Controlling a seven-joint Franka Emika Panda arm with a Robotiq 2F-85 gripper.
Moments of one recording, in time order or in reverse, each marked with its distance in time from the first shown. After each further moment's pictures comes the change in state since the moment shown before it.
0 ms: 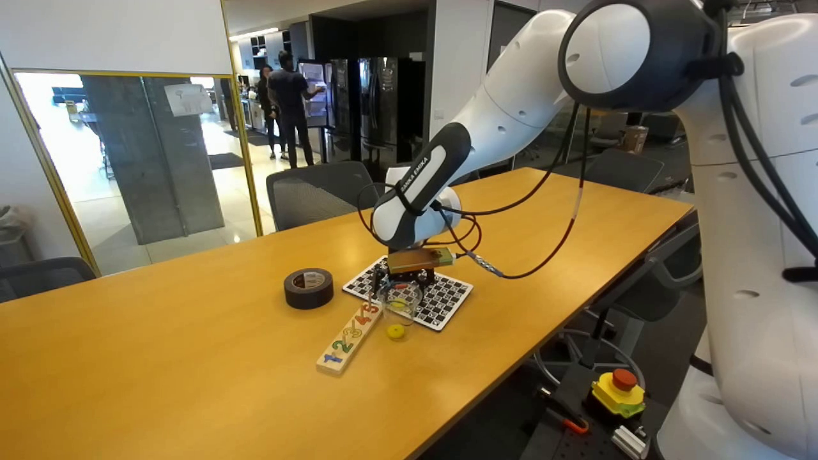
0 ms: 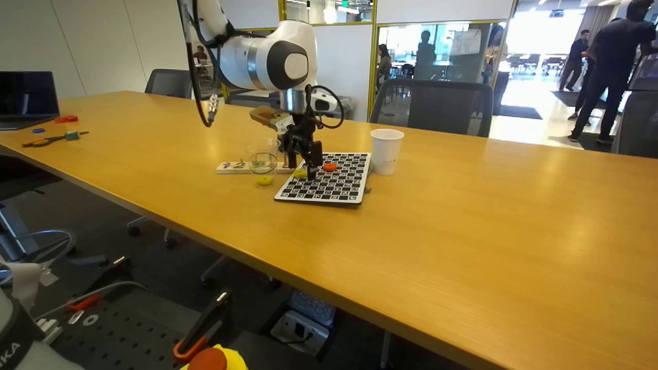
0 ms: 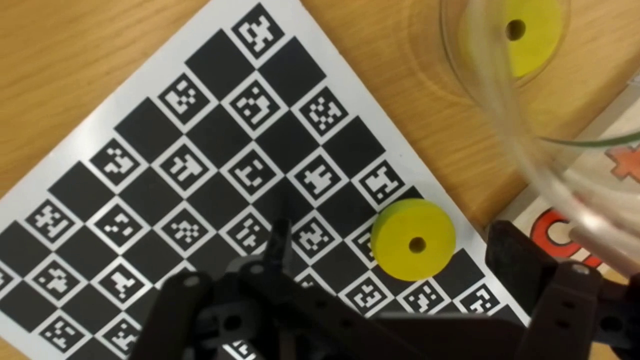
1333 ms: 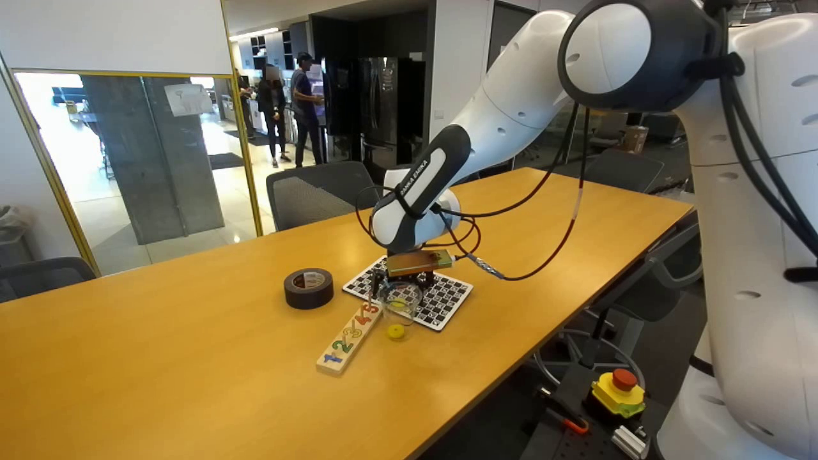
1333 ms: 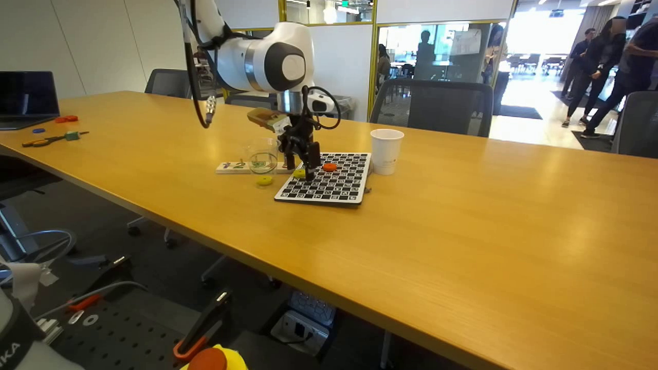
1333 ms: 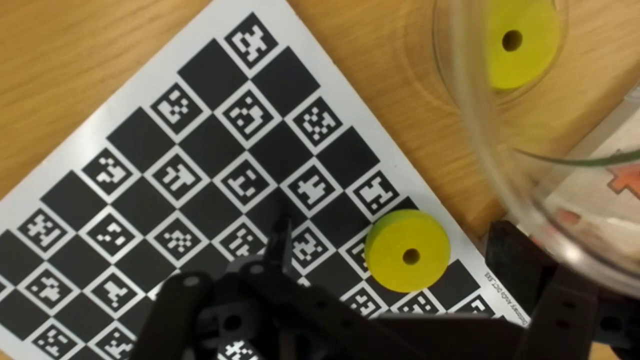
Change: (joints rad) arm 0.013 0.000 -0.002 -0.010 -0.012 0.012 0.016
